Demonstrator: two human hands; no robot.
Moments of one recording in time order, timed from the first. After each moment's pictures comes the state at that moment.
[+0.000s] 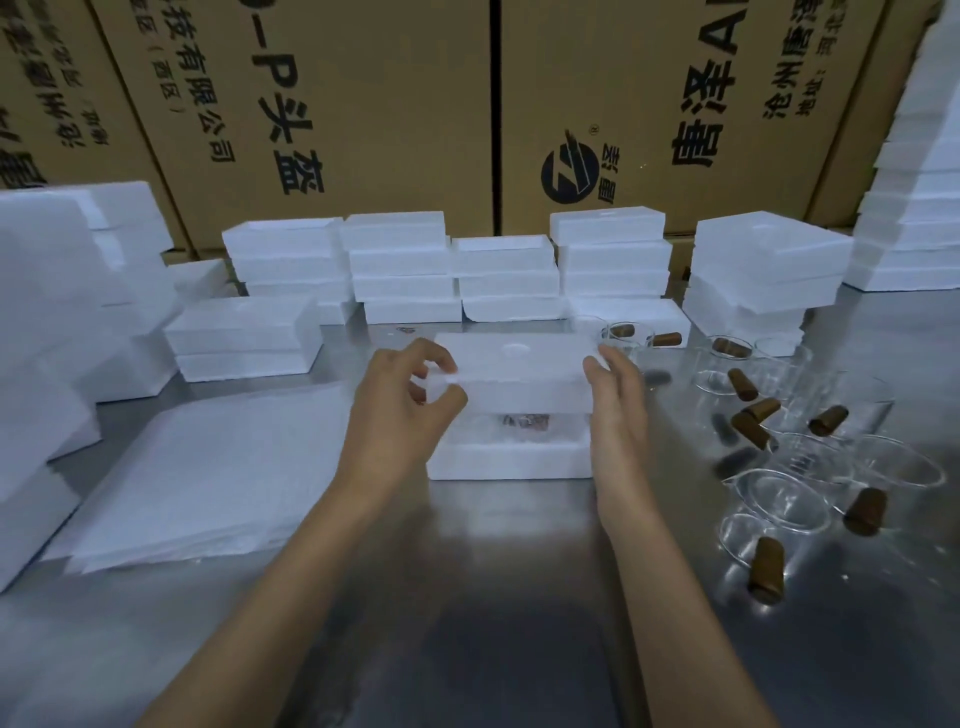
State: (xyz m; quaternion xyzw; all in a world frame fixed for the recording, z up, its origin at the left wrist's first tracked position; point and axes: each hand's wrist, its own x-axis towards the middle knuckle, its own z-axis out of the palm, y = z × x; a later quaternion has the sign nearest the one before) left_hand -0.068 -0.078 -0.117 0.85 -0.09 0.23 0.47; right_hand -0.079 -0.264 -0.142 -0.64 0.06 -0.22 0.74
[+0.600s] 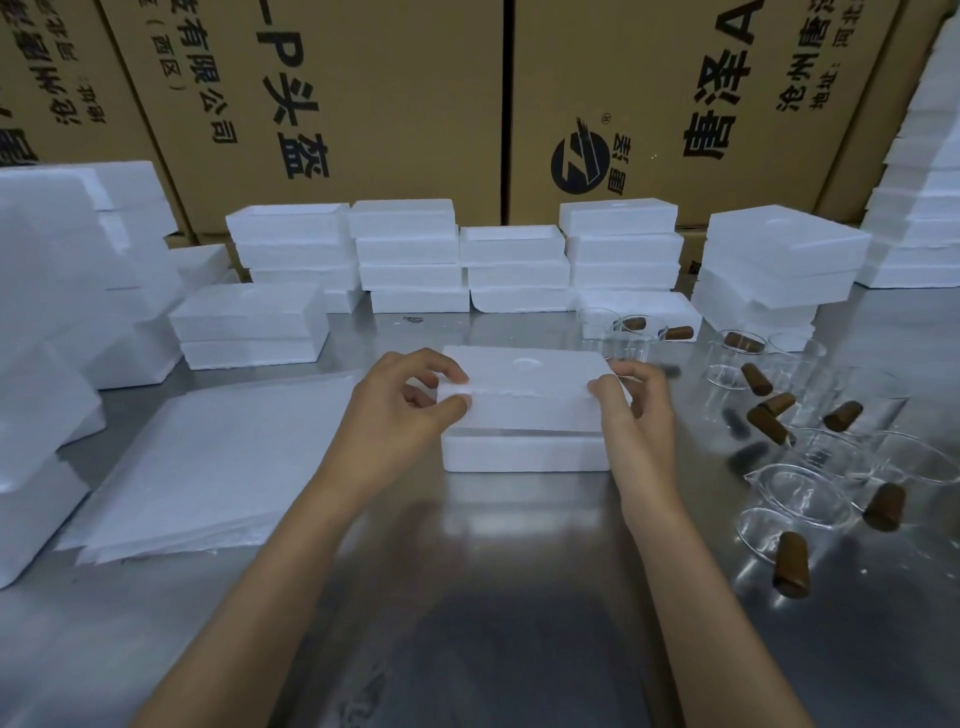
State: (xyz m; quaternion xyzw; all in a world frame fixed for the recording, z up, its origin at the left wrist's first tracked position) left_hand -0.069 -0.050 -0.119 0.84 -0.11 0.15 0.52; right_hand -0.071 -0.265 -0.154 -0.65 0.11 -0.26 0.70
